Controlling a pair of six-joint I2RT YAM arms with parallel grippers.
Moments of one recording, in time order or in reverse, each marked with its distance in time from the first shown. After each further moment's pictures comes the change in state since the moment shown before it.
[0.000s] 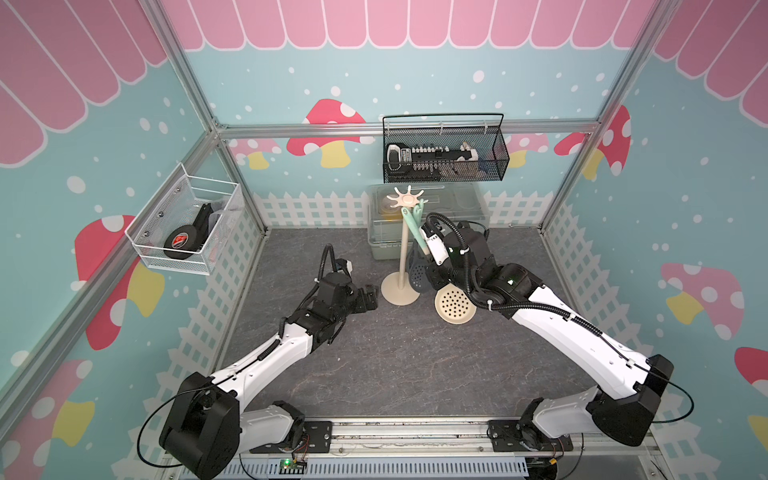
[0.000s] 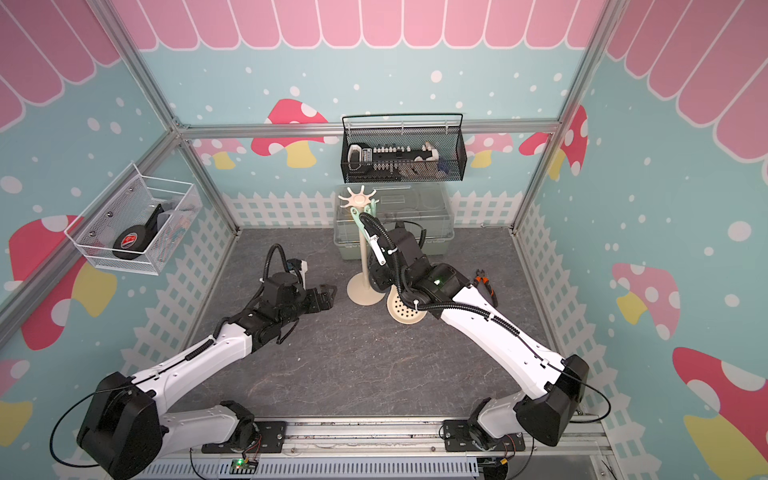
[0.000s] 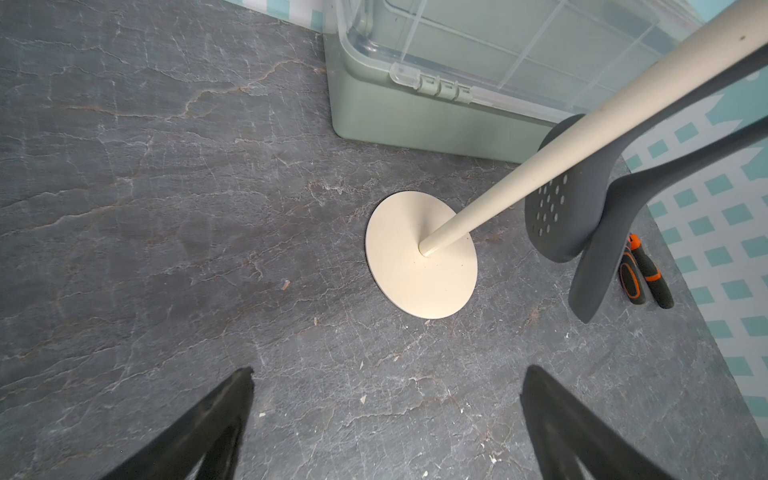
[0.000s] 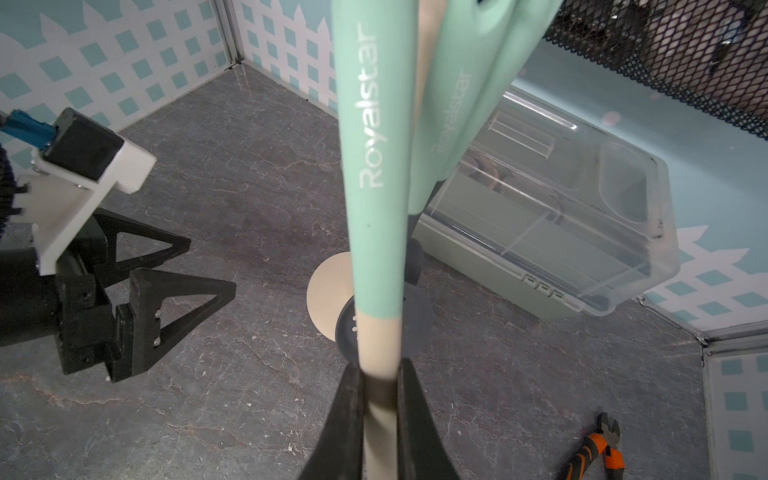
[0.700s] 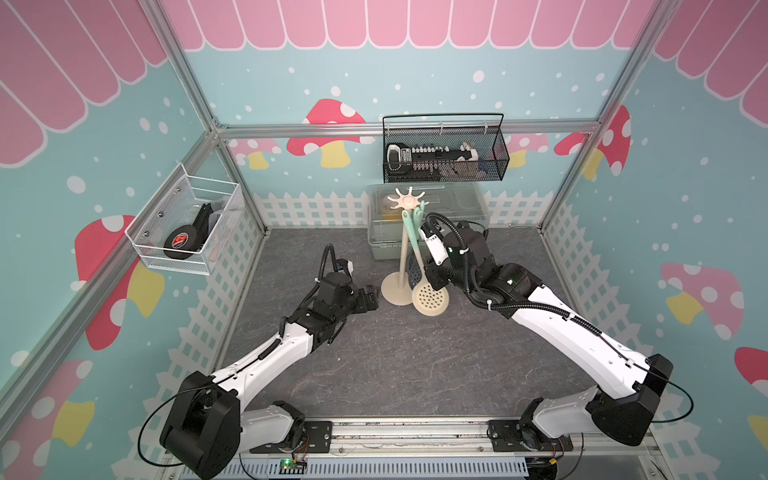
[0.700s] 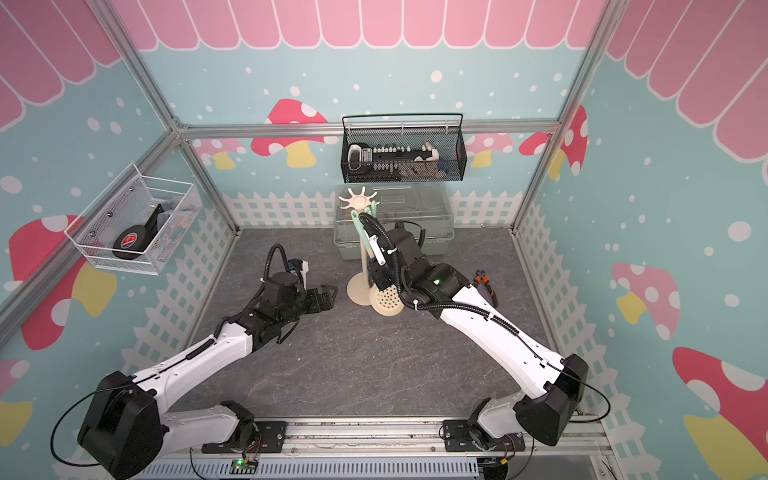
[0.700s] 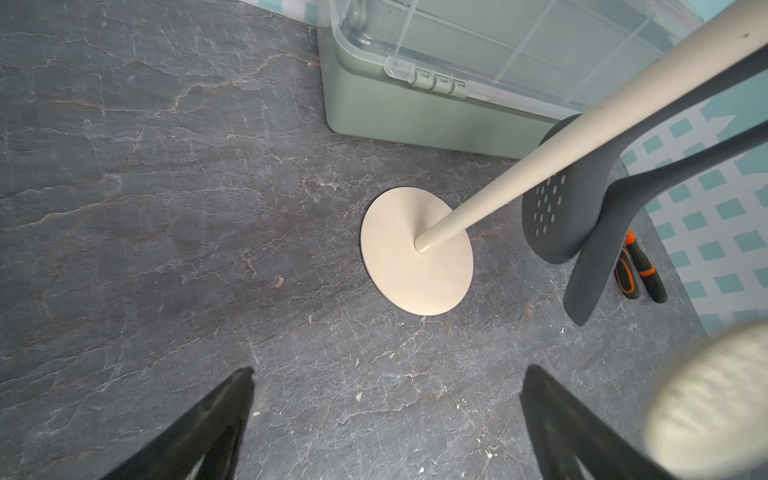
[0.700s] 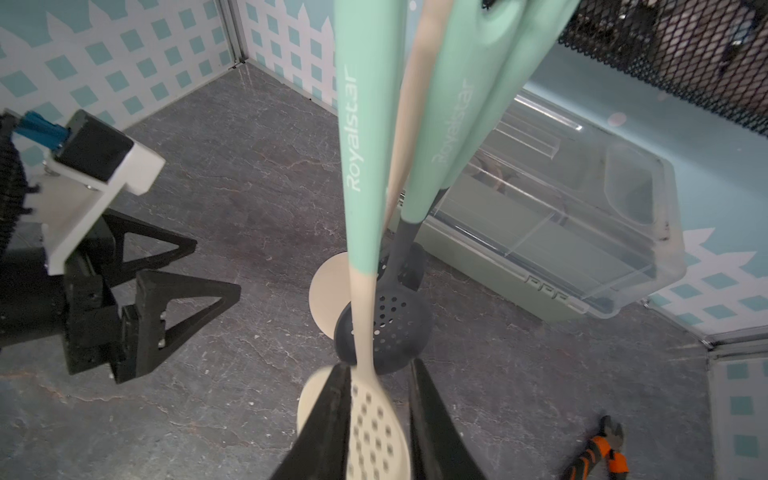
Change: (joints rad) left arm 0.000 0.008 0.003 -0.001 0.019 -0.001; right arm 0.000 0.001 0.000 0.001 -0.009 -0.010
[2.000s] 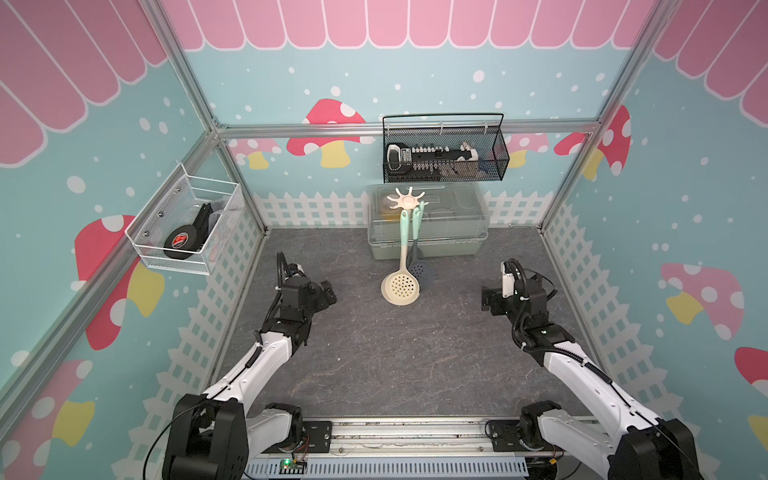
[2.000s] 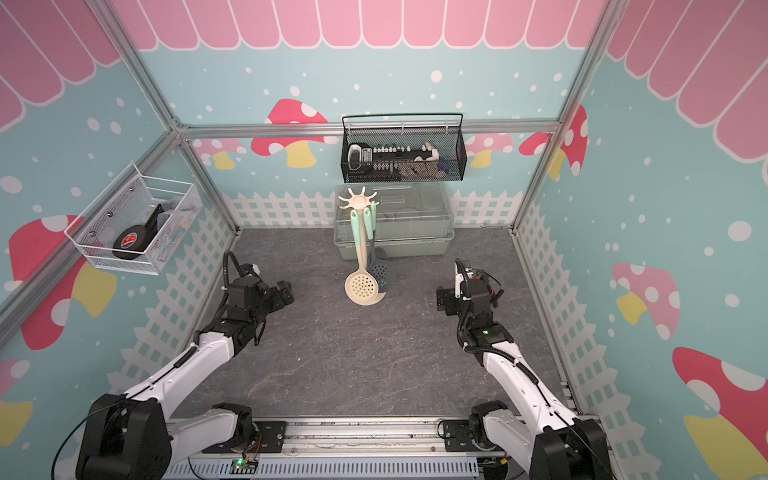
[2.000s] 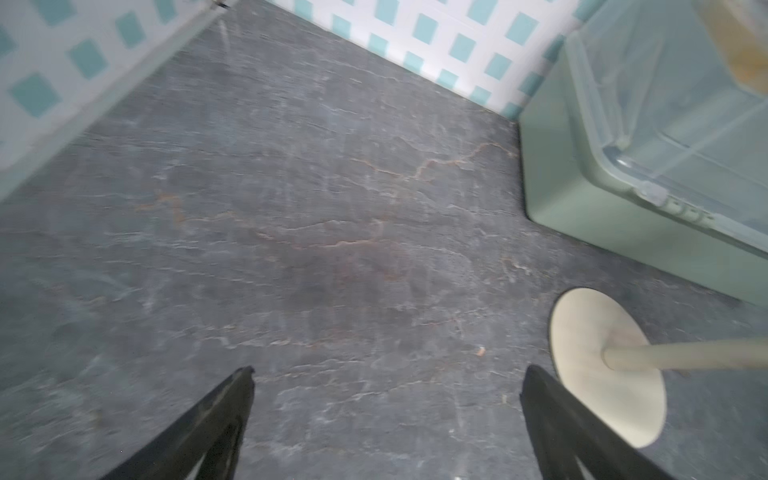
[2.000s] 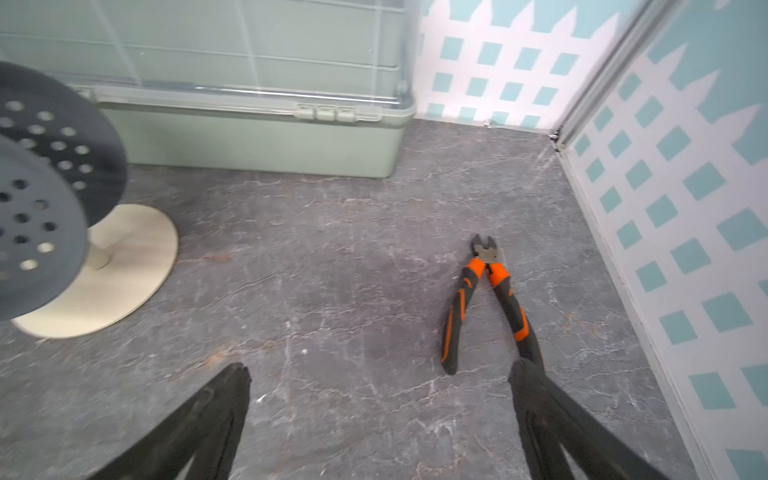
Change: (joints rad) left arm 0.347 -0.126 -0.192 0.107 -0.153 0.076; right arm -0.589 -0.372 -0.937 0.664 -0.073 0.037
